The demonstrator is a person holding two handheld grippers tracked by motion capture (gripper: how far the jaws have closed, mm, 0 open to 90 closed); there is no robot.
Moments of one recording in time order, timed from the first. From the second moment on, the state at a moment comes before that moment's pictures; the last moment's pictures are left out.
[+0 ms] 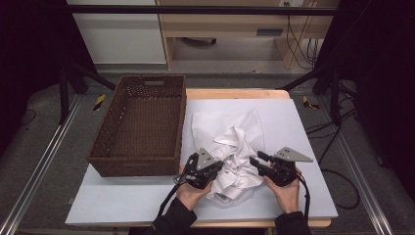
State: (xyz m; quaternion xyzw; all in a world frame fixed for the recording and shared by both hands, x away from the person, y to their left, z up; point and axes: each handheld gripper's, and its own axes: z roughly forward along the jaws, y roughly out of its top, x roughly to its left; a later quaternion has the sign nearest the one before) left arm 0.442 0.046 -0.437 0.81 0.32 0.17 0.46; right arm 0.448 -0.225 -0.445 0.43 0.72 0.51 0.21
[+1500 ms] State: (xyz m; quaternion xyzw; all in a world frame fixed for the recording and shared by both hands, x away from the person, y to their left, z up) left arm 0.447 0.052 -0.429 0.80 0.34 0.14 0.48; right arm 0.447 -0.152 -0.477 0.37 0.77 0.50 0.15
